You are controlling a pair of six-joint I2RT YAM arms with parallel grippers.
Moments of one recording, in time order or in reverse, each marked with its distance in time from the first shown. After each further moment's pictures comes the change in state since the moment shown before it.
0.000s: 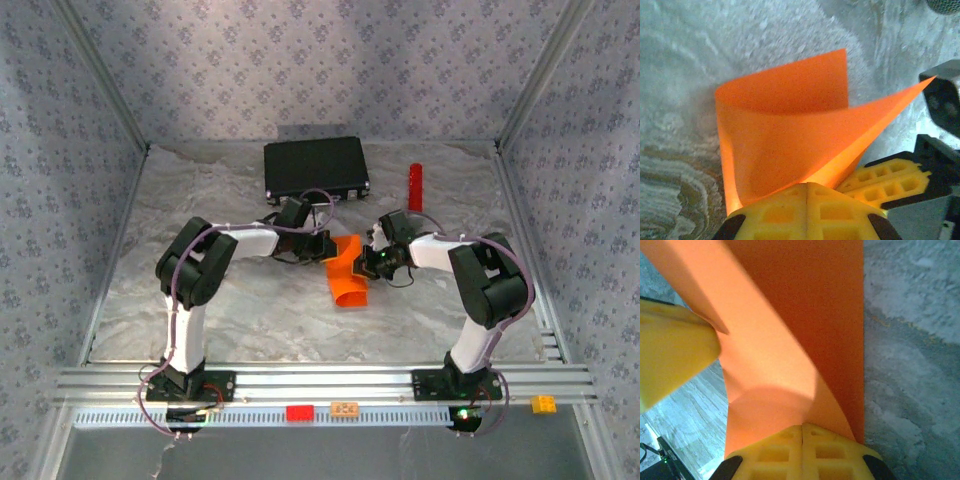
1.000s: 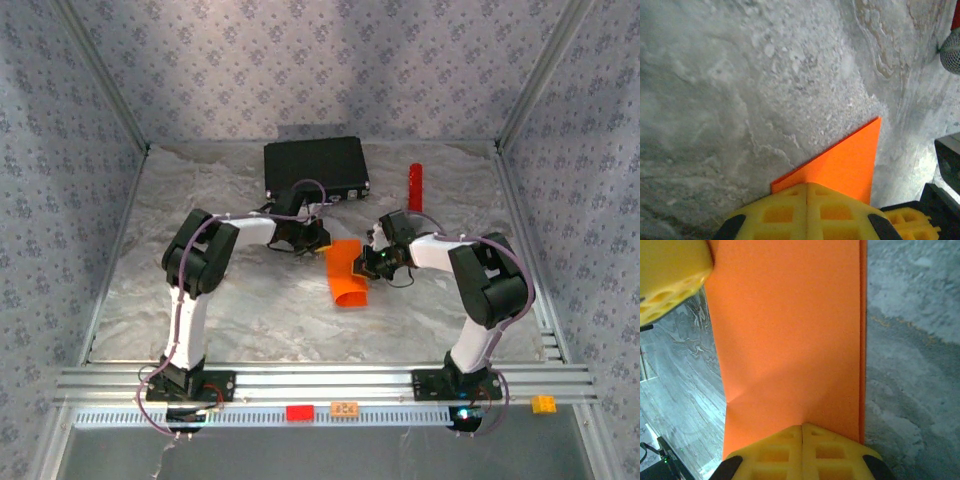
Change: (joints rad) left arm 0.079 0.103 0.114 -0.061 -0.002 -0.025; right arm -0.001 0.000 -0.003 0.002 -0.001 -0.001
